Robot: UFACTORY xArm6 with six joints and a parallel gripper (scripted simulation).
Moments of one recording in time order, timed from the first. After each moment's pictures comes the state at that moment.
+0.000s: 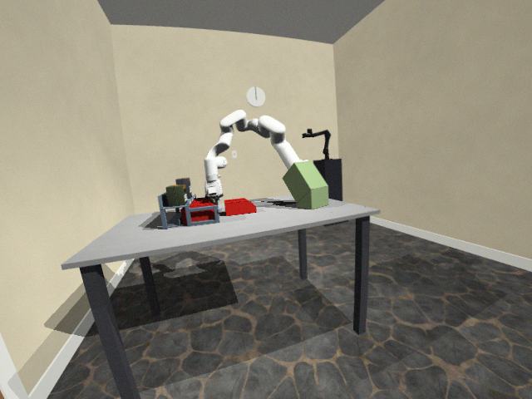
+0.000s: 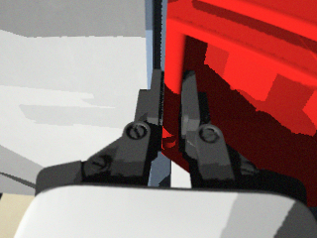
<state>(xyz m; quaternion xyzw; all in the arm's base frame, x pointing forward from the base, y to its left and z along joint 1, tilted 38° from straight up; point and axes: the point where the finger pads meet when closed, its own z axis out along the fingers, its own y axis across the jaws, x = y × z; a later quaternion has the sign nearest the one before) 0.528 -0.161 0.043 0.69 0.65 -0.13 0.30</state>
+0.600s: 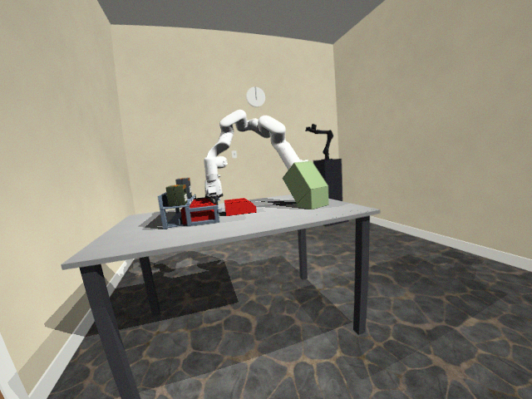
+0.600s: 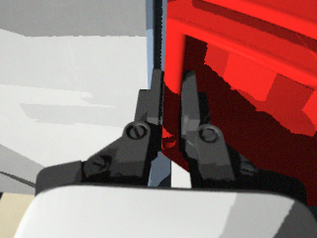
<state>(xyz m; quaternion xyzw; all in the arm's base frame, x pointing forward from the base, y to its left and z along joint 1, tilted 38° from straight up) 0.527 -0.161 0.044 0.69 0.65 -0.13 0.30</state>
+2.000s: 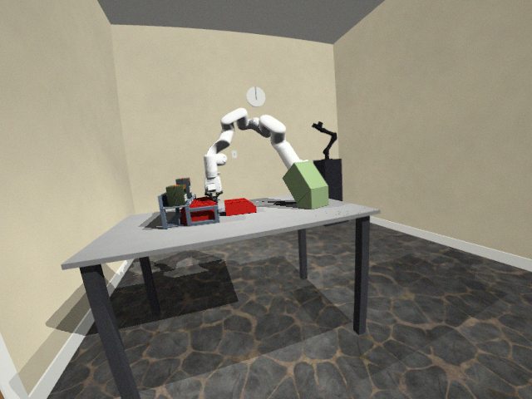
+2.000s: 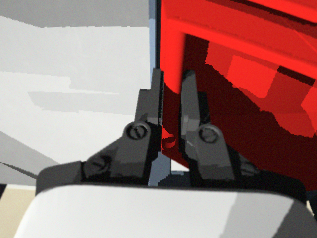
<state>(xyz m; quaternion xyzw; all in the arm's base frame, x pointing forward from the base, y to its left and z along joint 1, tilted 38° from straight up) 0.524 -0.151 0.057 0.69 0.65 -0.13 0.30</state>
